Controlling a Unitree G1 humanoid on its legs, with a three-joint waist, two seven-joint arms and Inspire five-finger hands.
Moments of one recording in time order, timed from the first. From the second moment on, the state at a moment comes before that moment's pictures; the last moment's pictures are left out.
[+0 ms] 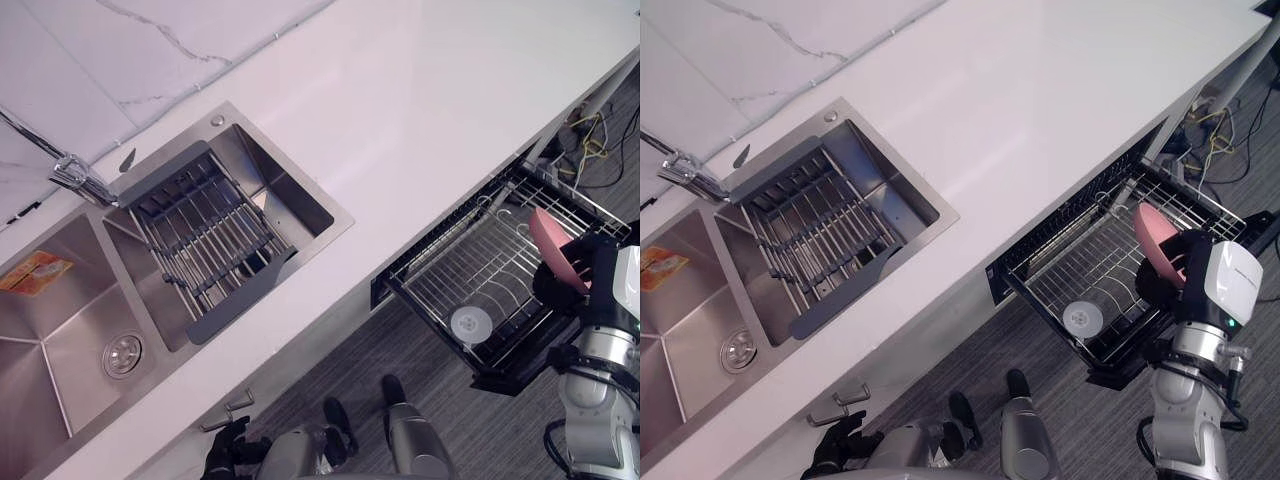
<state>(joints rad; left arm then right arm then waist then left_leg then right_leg) 0.16 0.06 0.06 0.99 -0.04 -0.17 0.13 0.11 -0.38 -0.37 -0.05 -0.61 -0.04 -0.34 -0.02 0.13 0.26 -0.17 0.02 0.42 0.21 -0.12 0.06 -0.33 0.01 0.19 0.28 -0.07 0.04</state>
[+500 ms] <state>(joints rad) 0.09 0.07 0.03 0.95 -0.07 -0.19 0.13 -0.13 -0.45 -0.25 0.27 -0.53 -0.03 -0.32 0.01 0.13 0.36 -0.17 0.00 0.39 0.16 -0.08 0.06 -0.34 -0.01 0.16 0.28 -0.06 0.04</state>
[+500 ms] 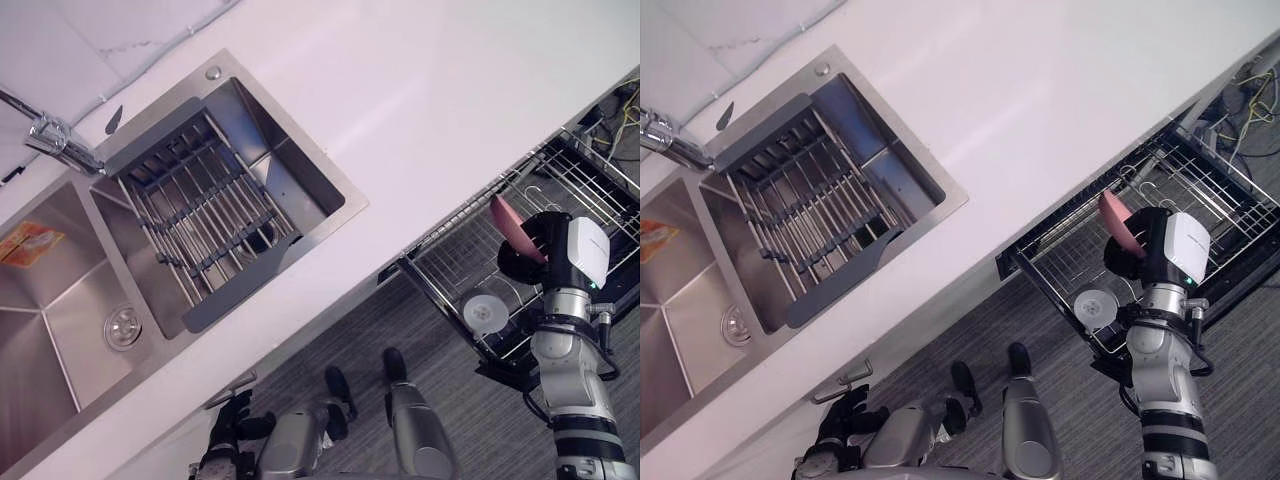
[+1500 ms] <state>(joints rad) 0.01 0.10 0.04 0.94 -0.08 -0.17 0.13 0.08 -0.22 -0.48 -0.11 -0.31 0.01 -0.40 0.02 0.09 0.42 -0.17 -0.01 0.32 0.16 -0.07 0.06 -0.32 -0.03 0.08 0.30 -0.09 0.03</state>
